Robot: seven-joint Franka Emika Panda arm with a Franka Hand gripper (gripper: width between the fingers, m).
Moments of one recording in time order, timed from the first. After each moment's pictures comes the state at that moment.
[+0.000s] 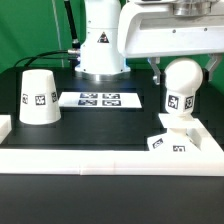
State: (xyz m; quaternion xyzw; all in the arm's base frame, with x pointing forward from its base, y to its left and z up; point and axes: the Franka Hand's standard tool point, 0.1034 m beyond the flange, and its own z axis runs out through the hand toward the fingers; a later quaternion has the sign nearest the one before) arm 0.603 0.102 0.126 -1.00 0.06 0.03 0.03
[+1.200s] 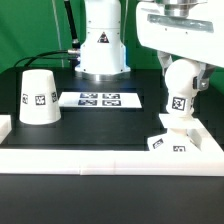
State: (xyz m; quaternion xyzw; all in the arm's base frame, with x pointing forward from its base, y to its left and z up) arm 0.604 0.103 0.124 -0.85 0.53 0.05 0.03
